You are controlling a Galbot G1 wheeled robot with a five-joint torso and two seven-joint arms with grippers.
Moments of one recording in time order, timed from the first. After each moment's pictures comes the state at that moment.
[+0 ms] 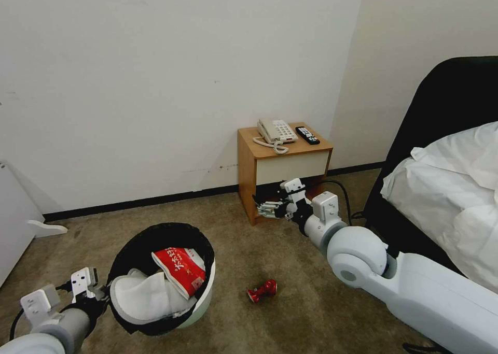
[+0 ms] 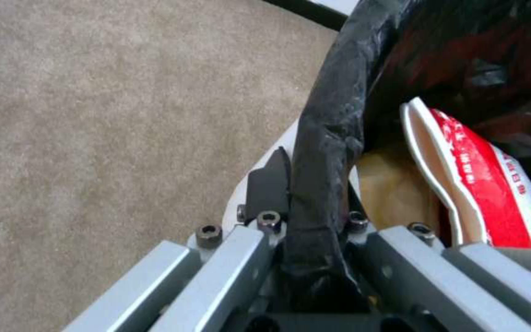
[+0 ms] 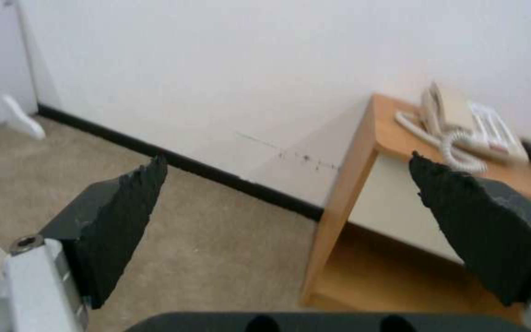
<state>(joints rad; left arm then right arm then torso) 1.57 -1.19 -0.88 -2.27 -1.13 0.74 -0.47 -0.38 0.75 -0.46 1.98 0.84 -0.31 0.36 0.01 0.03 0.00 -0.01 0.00</state>
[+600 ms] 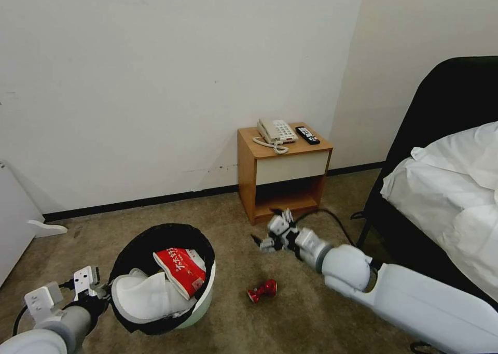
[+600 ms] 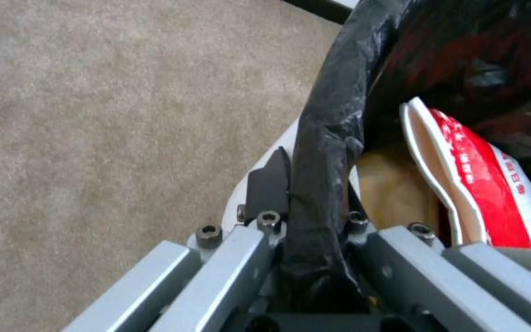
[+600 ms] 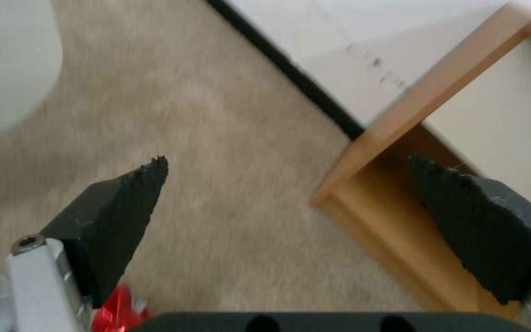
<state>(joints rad) 1.55 -1.17 -0.87 -2.23 -1.13 0.74 -0.45 -0.40 0.75 -0.72 1.71 0.47 -0.22 0.11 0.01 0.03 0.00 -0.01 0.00</state>
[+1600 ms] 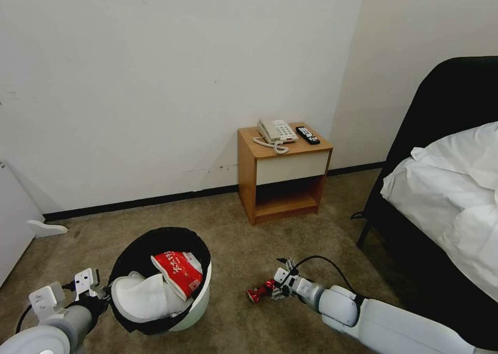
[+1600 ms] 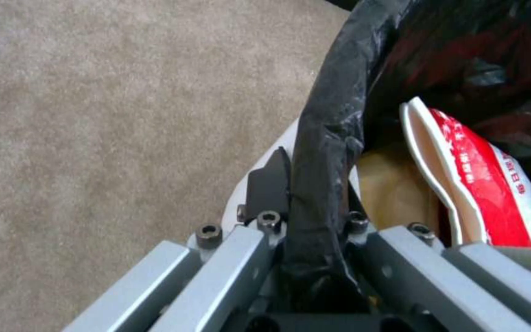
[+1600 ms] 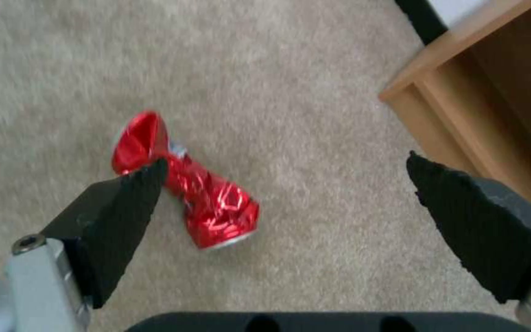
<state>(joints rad) 1.52 -1.17 -0.85 -2.17 -1.12 0.74 -0.44 -0.50 0.89 -0.78 1.34 0.27 -0.12 0.06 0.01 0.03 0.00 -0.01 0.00</state>
